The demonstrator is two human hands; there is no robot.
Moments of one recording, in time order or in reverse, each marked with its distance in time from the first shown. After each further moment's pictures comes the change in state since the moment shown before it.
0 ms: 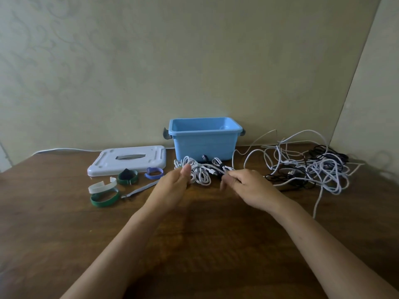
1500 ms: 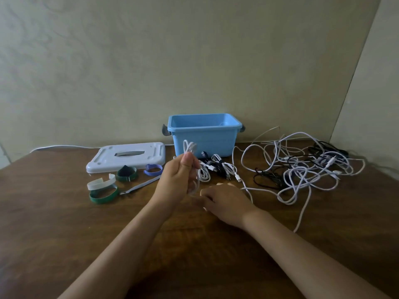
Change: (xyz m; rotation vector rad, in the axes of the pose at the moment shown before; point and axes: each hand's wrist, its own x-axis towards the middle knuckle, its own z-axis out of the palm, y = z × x) left_hand -0.018 0.030 0.005 -0.595 0.002 0.084; right_hand 0.006 -0.020 0.054 -0.274 -0.154 -0.180
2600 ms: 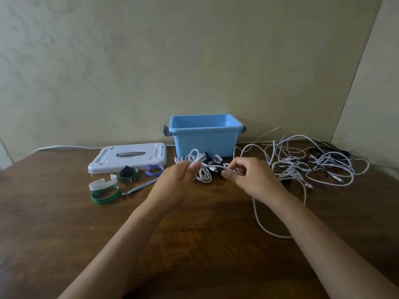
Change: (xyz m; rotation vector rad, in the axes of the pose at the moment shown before) left_hand 0.010 -0.009 -0.015 0.779 -0.033 0.057; right_hand -0.017 0.028 -0.051 0.244 0.335 0.246
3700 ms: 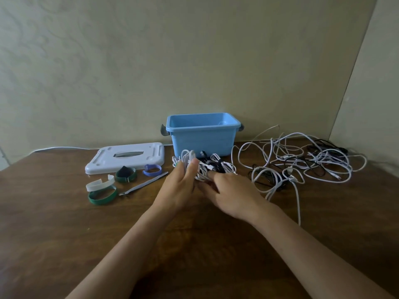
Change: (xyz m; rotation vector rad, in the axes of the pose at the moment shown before) left_hand -0.005 0.005 0.019 -0.404 0.064 -0.127; right_hand -0.015 -0.031 0.028 -0.274 -0.182 -0.203
